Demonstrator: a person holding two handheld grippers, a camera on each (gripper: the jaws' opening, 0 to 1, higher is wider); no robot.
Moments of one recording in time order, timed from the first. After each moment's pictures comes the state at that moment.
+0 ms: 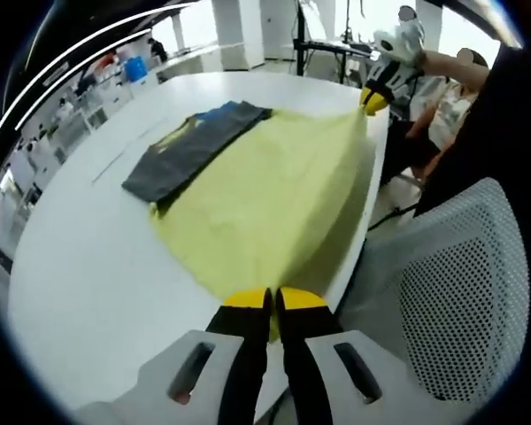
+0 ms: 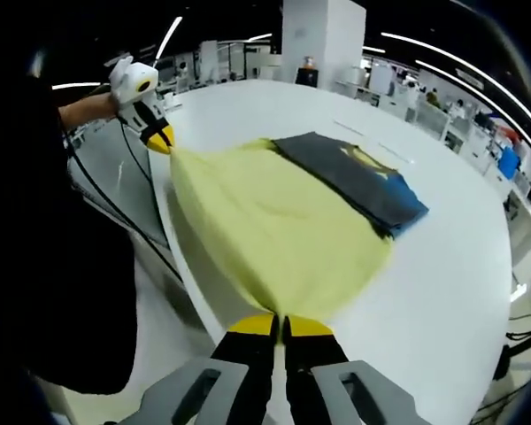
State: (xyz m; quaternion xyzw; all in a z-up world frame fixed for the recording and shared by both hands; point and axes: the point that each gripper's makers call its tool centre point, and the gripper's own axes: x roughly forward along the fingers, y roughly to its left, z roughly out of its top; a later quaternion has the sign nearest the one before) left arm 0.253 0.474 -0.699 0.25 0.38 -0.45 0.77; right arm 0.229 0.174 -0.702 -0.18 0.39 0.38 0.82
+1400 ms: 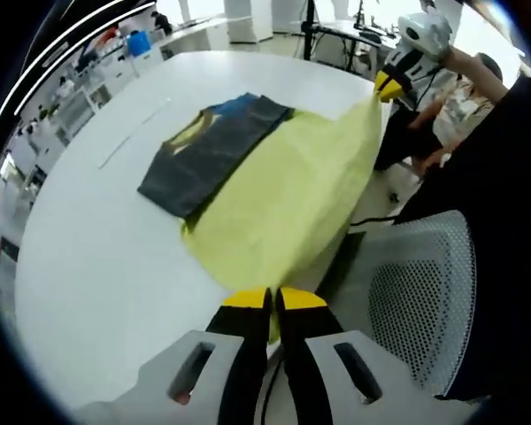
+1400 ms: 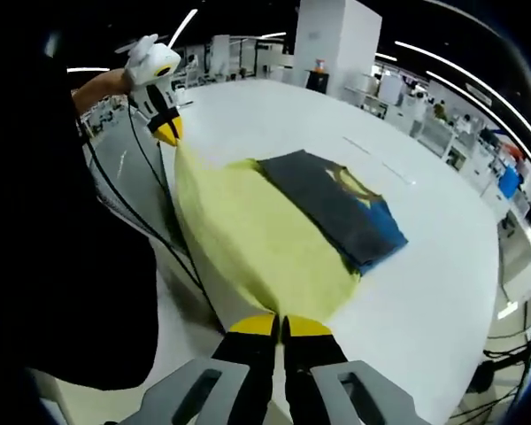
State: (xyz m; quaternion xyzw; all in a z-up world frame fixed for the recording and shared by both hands) left arm 0.245 0.476 -0.660 0.27 0.44 -0.43 0.74; right arm 0.223 0.184 -0.660 -0.22 0.38 0.38 0.81
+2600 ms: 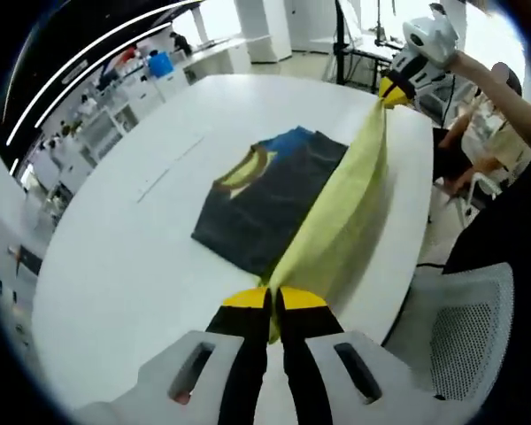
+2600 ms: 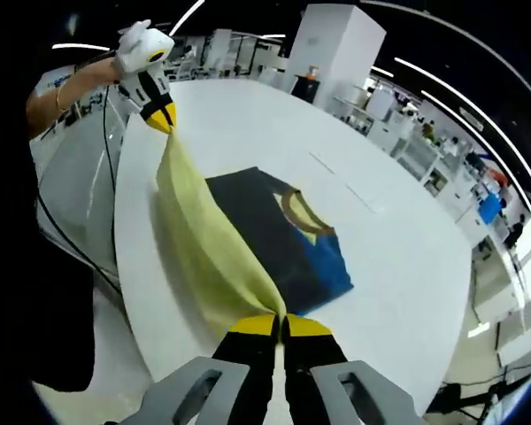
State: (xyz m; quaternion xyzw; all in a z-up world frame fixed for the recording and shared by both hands) left arm 0.355 0.469 -0.628 0.29 0.36 -0.38 0.80; right arm 0.336 0.176 -0.631 -0.27 0.34 0.34 0.83
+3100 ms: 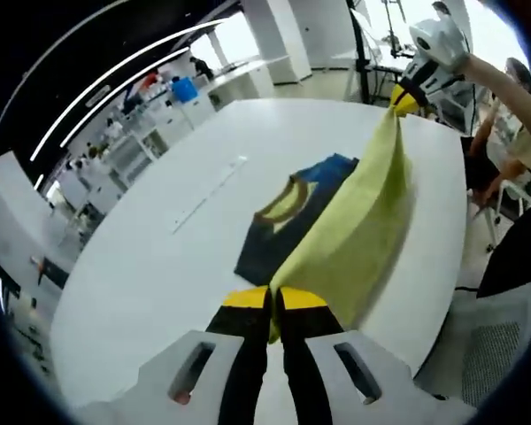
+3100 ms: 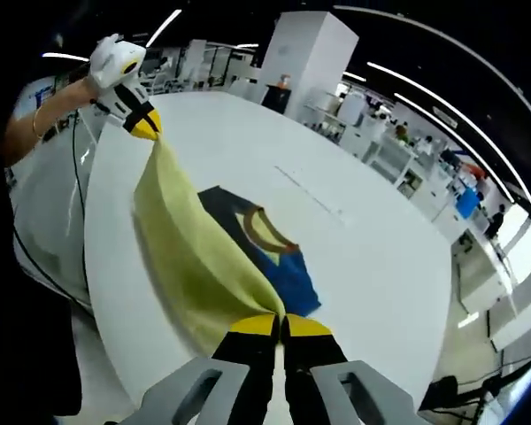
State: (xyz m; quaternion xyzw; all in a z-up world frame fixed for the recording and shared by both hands) left arm 0.408 0.461 -0.598 0.30 0.28 -0.35 0.84; right arm 0.380 0.167 -0.610 -0.26 0.31 0.28 0.87
